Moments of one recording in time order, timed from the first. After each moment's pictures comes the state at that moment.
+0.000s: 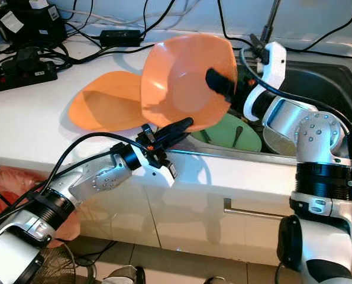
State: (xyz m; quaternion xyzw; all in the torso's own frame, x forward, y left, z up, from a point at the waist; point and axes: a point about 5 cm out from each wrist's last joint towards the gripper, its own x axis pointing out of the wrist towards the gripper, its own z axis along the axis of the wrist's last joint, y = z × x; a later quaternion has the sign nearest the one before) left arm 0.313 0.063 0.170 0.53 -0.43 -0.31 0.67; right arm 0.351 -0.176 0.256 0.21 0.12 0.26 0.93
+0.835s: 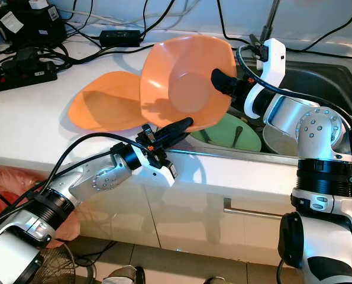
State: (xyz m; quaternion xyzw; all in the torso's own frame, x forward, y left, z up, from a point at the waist) left arm 0.314 0.063 0.170 0.54 -0.43 -0.30 0.66; right arm 0.352 -0.176 0.262 0.20 0.12 0.26 0.94
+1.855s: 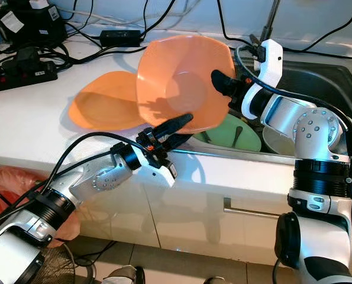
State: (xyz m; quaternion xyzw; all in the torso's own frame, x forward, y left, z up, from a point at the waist) left arm 0.310 0.059 0.173 0.50 -0.44 -0.30 0.68; right arm 0.352 -0.171 0.261 0.21 0.12 0.26 0.94
